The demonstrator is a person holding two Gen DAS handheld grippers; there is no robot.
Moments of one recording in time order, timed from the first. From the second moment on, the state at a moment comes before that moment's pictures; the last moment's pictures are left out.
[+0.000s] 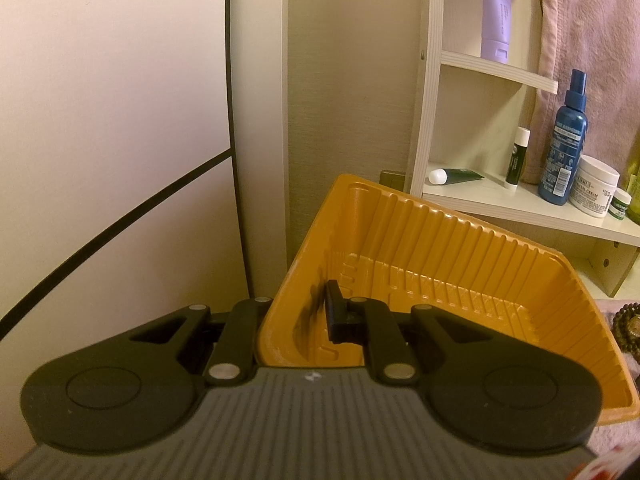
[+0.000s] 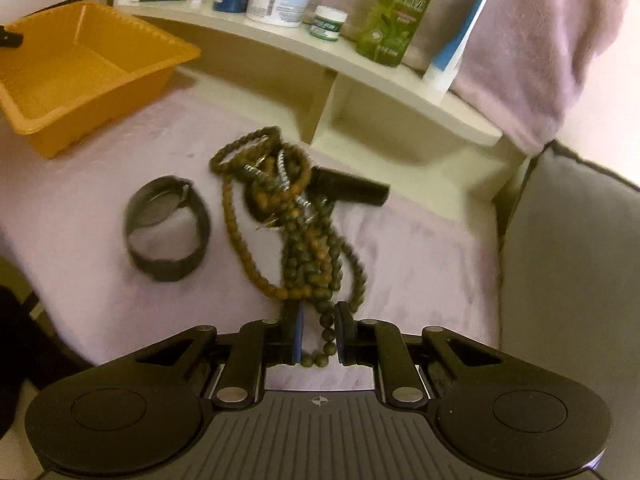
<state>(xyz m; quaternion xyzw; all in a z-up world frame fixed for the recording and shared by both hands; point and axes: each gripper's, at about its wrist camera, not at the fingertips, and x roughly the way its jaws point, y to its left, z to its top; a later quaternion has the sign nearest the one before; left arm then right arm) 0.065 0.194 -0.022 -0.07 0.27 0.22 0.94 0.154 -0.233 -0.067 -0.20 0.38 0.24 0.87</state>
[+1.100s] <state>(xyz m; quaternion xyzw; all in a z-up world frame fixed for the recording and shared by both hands) 0.061 0.194 -0.022 -0.07 0.26 0.21 0.94 0.155 -0.165 -0.038 -0.07 0.38 0.36 0.85</state>
